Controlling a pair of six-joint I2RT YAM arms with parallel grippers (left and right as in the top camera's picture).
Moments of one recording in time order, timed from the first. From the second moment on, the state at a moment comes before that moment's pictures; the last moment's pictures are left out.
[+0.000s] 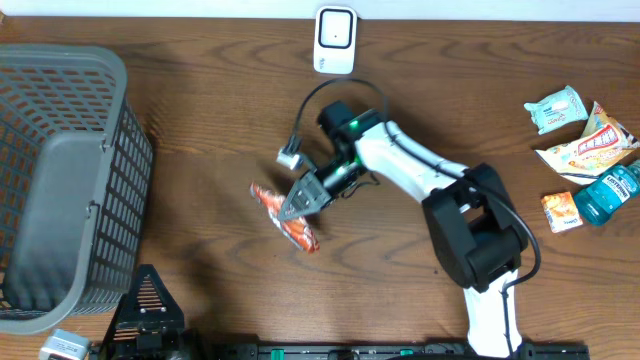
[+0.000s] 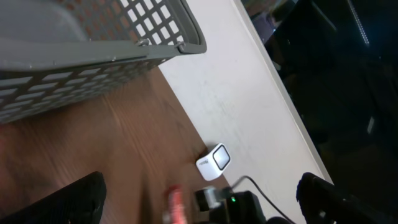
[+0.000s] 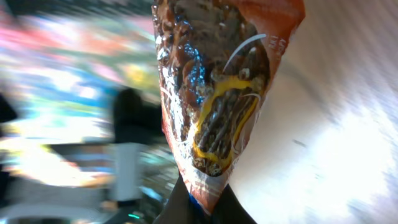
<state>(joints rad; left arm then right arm) 0.34 0.01 0.93 -1.08 0.15 -0.98 0.58 2.15 1.56 -1.00 -1.26 -0.22</state>
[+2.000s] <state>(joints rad) 0.34 0.01 0.93 -1.10 0.15 -0.98 0.53 2.15 1.56 -0.45 -0.73 0.54</state>
